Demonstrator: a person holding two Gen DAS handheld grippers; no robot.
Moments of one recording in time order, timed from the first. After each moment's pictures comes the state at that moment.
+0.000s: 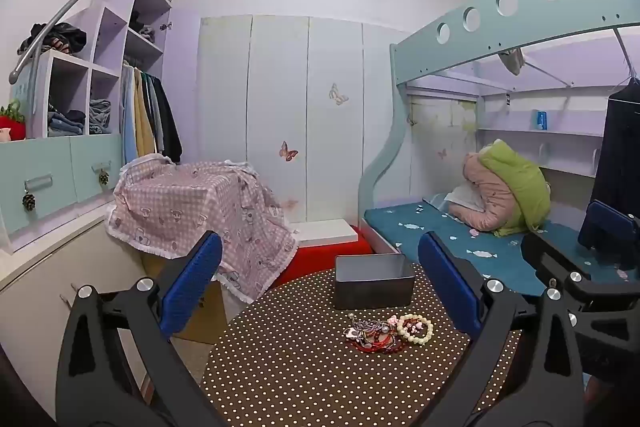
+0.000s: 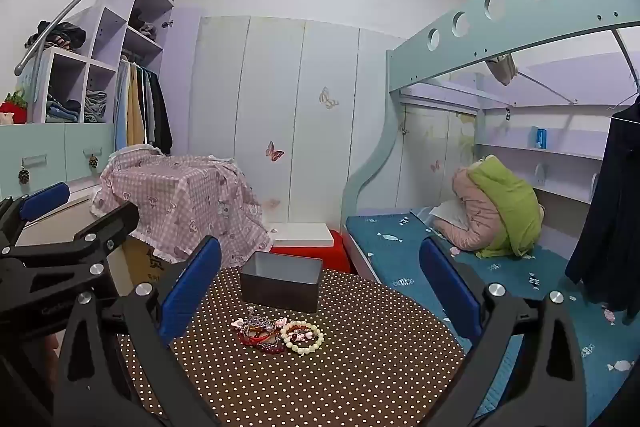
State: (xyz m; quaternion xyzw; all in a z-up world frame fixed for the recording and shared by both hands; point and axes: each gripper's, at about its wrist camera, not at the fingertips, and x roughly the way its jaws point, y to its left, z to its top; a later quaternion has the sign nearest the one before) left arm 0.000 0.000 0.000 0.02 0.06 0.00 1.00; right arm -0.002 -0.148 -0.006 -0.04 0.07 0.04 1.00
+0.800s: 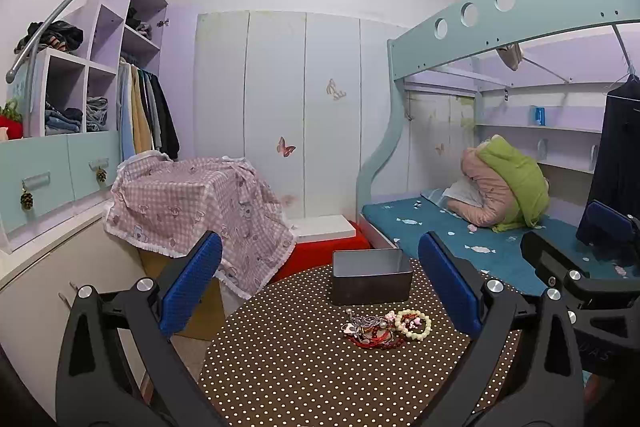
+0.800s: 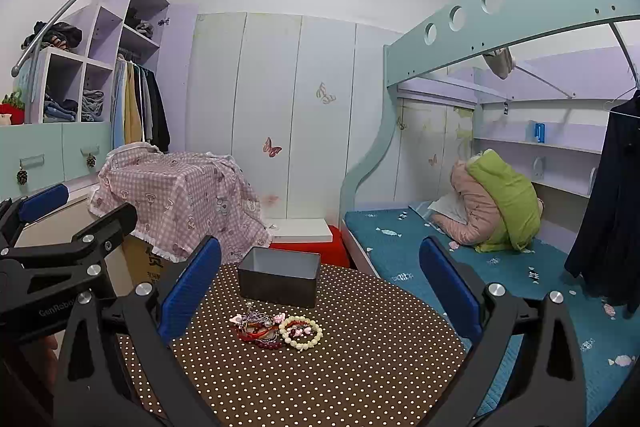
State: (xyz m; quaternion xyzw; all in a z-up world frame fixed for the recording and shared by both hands) left arm 0.002 0.000 -0.001 0.02 0.07 -0.01 1.00; right arm -0.003 -0.149 -0.007 -0.03 0.07 0.03 1.00
